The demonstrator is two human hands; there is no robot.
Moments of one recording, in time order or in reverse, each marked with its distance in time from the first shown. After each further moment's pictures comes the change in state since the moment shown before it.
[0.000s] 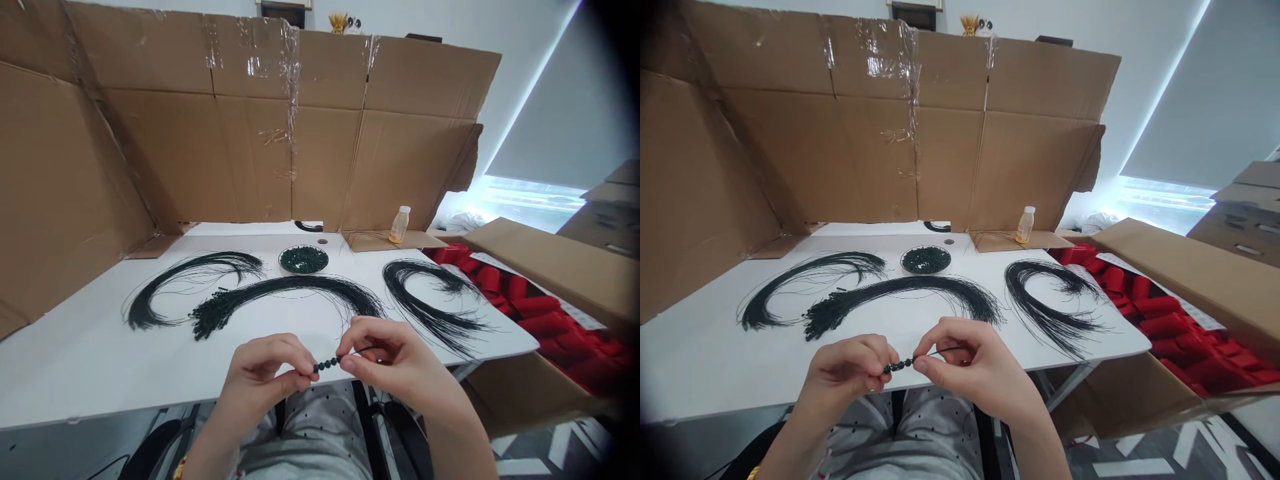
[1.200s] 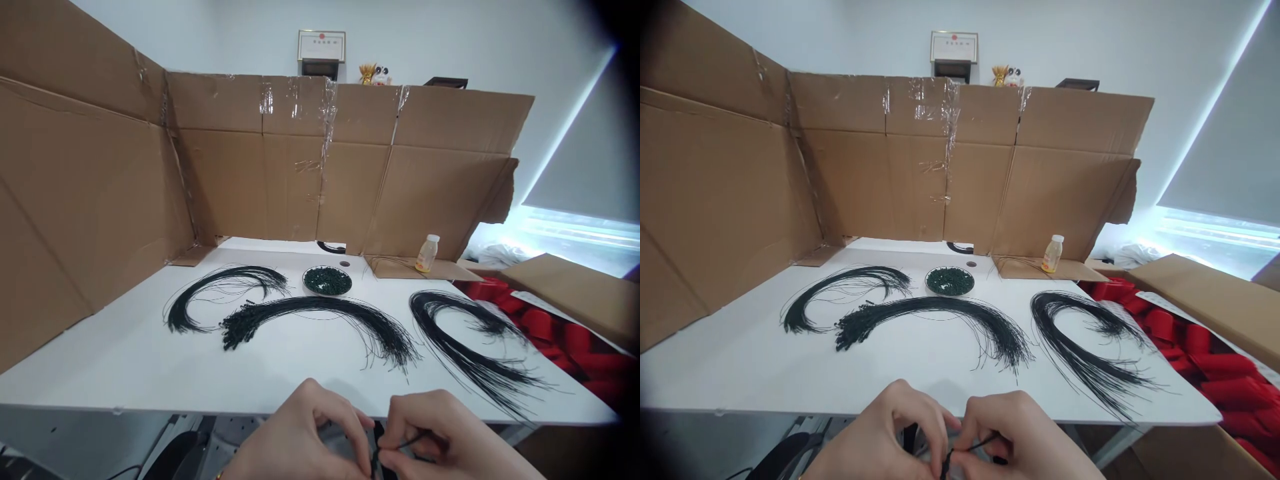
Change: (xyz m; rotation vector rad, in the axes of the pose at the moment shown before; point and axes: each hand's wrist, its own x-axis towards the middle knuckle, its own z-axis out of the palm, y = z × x) left_hand -0.015 0.004 0.019 0.080 -0.198 -0.441; right_hand -0.026 0.005 0.004 -0.467 -0.227 0.246
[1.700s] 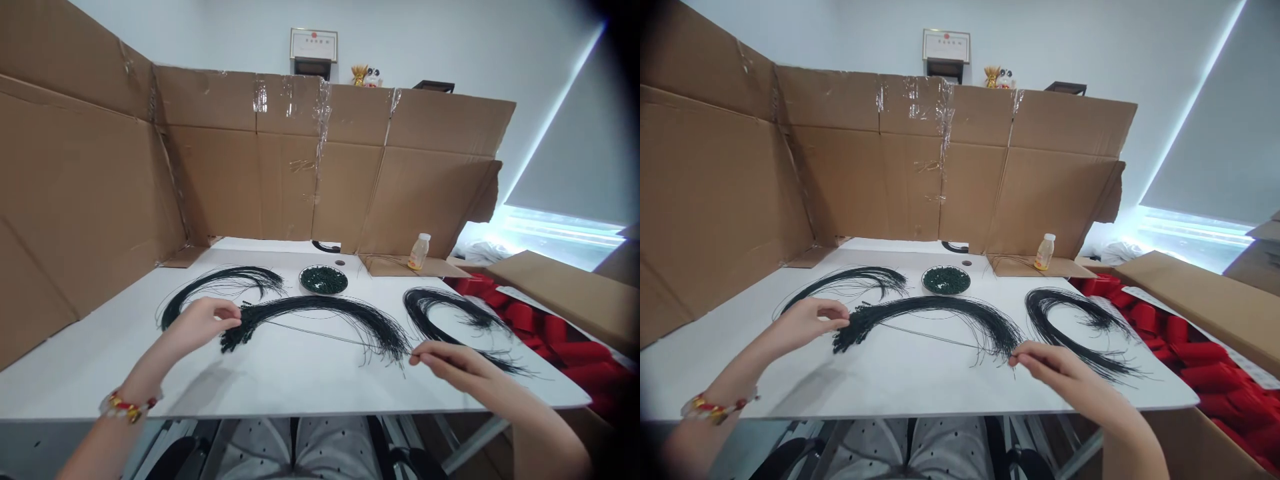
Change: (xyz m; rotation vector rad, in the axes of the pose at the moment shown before) left_hand -0.018 0.035 -0.201 0.889 0.484 -0.286; right_hand 0.006 0.070 -0.071 -0.082 0.267 -0.016
